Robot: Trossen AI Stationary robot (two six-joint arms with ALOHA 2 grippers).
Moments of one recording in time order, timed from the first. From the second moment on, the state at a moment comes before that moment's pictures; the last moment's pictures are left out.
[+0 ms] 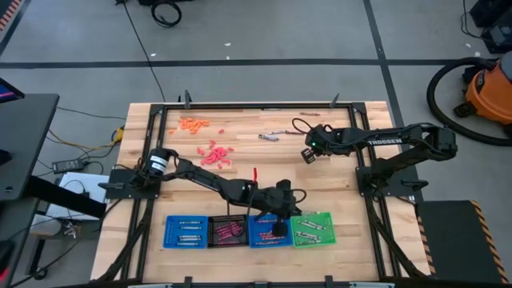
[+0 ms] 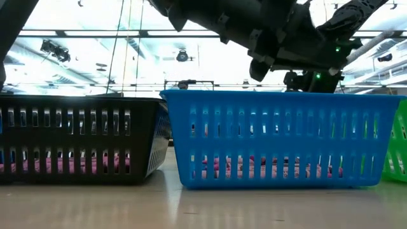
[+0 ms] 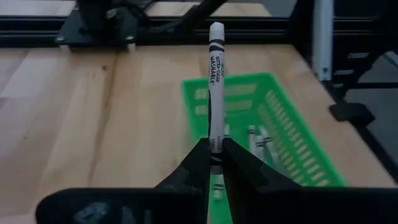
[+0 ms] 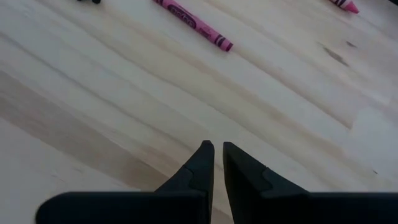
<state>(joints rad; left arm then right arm) -0.24 2.13 1.51 0.16 -0.08 -0.10 -0.31 1.28 0.64 -0.55 0.37 0.63</state>
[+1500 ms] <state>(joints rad) -0.29 2.32 1.89 -0.34 -0.06 0.09 -0.31 1.28 0.64 -0.54 0.36 0.60</state>
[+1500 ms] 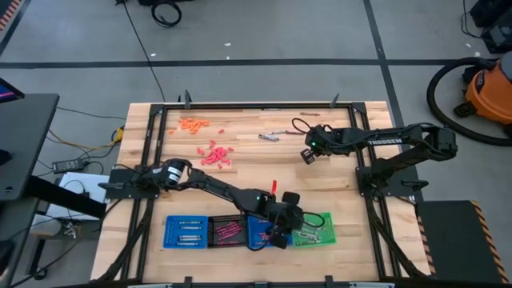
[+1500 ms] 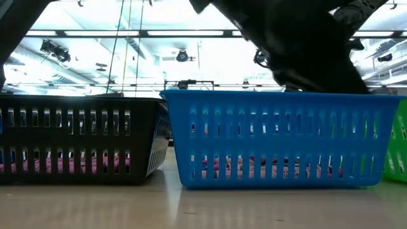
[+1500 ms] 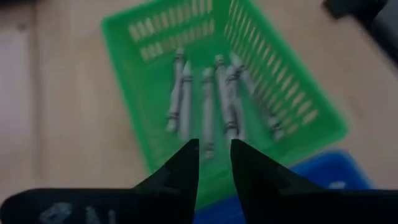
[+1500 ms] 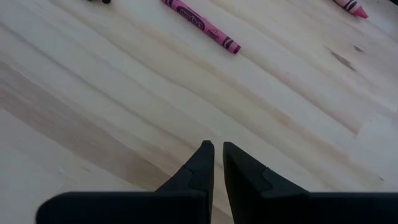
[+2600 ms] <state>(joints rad) -0.08 2.02 1.56 -0.39 -0.18 0.28 -0.31 1.28 0.64 -0.49 0.35 0.57</state>
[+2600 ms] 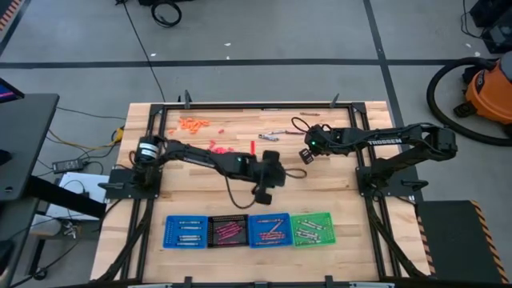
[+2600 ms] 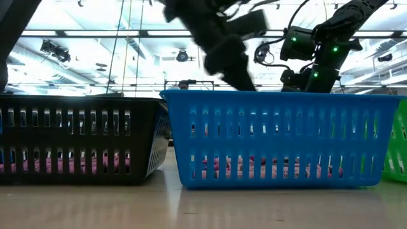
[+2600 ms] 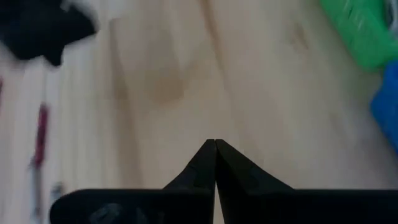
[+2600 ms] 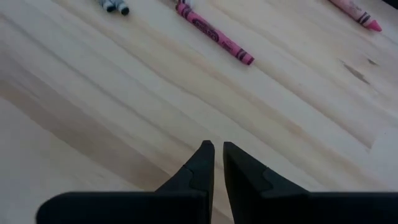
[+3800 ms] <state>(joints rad) 0.41 1.91 1.30 -0.22 0.04 0.42 -0.27 1.28 0.64 -0.33 0.42 0.49</state>
